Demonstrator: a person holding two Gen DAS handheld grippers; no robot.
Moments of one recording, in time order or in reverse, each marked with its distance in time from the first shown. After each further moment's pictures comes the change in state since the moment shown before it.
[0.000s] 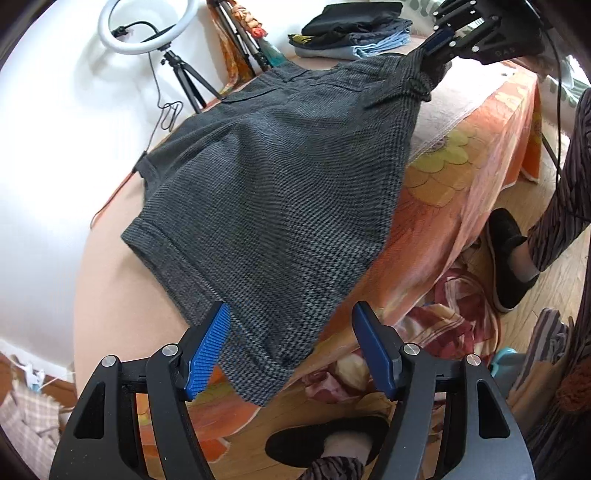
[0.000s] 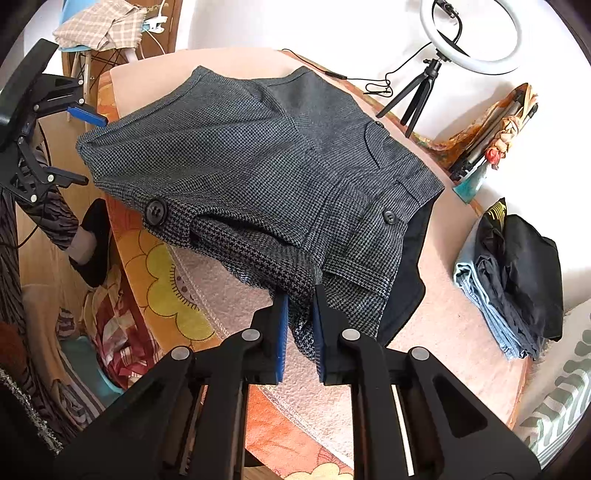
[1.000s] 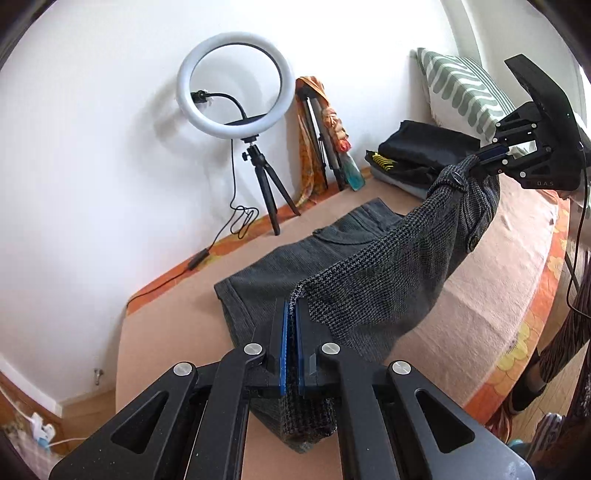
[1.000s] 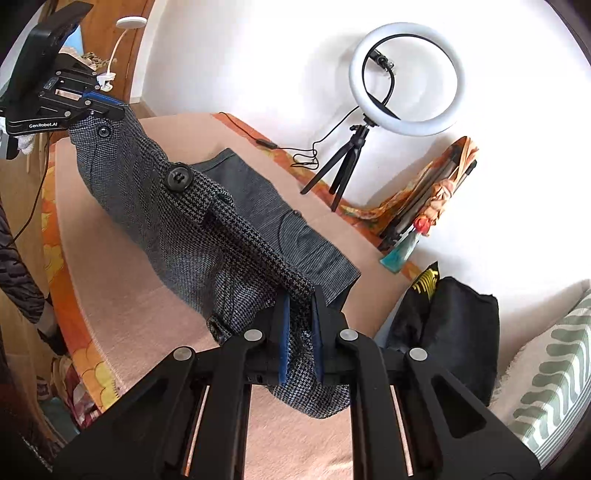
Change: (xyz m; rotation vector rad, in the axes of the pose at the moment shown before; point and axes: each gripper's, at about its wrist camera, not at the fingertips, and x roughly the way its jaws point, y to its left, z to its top) left arm -0.031 0.167 0.123 -0.124 -0.324 0.017; right arm -0.037 -0.084 0.097 0.056 -0.169 -0.181
